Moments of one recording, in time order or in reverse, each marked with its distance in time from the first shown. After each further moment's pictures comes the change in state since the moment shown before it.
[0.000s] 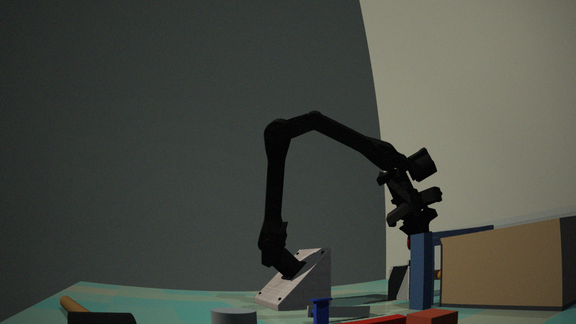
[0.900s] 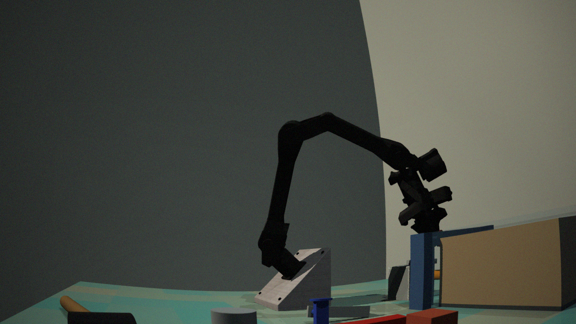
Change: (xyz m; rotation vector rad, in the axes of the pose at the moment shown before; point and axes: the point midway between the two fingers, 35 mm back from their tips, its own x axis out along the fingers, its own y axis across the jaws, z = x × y) arm 0.008 0.021 0.019 0.004 -0.001 -0.008
